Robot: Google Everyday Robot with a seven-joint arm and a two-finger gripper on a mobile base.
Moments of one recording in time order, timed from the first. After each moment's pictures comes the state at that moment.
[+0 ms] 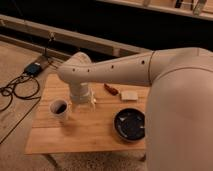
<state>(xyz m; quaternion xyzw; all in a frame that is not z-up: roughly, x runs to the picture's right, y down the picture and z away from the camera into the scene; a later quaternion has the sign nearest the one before) -0.107 0.104 0.703 -0.26 0.23 0.64 0.68</state>
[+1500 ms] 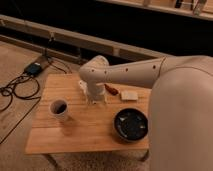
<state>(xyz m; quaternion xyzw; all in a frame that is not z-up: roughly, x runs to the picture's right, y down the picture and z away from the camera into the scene) -0.031 0.097 0.776 -0.26 0.23 0.65 0.67</state>
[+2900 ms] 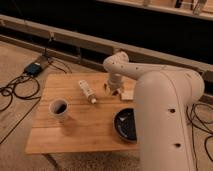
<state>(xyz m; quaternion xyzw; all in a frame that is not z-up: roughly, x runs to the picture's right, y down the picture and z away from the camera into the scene) 0.069 0.037 0.909 -0.26 0.19 0.52 0.79</state>
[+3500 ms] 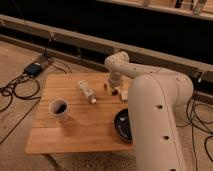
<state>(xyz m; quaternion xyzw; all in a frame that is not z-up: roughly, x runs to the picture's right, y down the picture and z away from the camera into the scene) 0.069 0.021 0.949 -0.27 0.15 0.47 0.82</state>
